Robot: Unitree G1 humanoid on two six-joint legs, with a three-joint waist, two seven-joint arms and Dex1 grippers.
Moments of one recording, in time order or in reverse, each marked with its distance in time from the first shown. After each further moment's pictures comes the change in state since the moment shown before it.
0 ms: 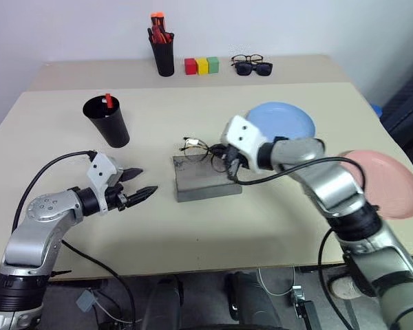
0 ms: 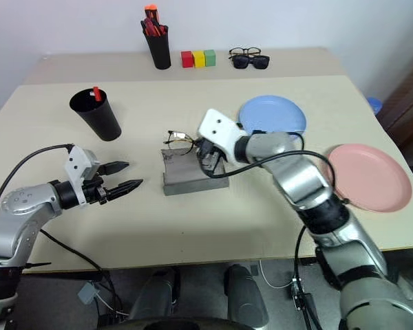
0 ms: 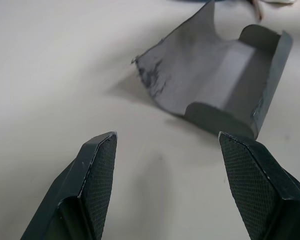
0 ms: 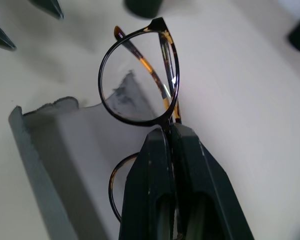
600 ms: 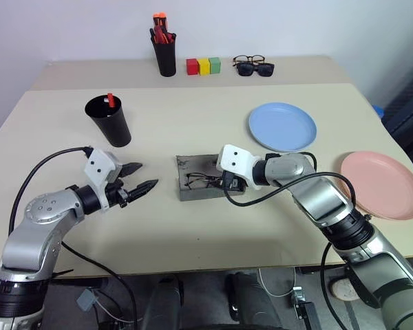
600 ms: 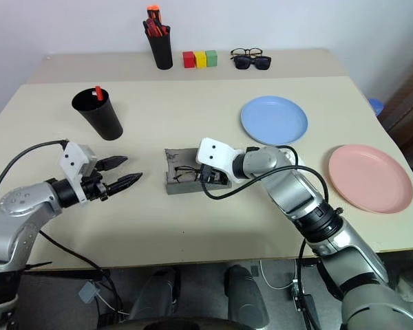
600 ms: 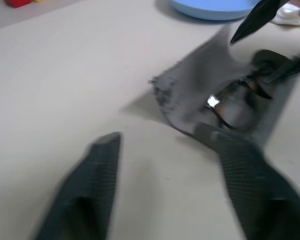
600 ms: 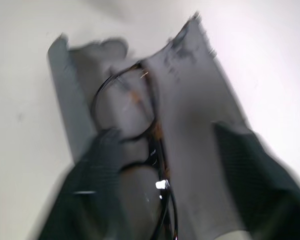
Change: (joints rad) left arm -0.080 -0.028 -0.007 -0.017 -0.019 0.055 0.082; right arm 0.072 -0.001 -0.013 -0.005 -0.079 -0.041 0.086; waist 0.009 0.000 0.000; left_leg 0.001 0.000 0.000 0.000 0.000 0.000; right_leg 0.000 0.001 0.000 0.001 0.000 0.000
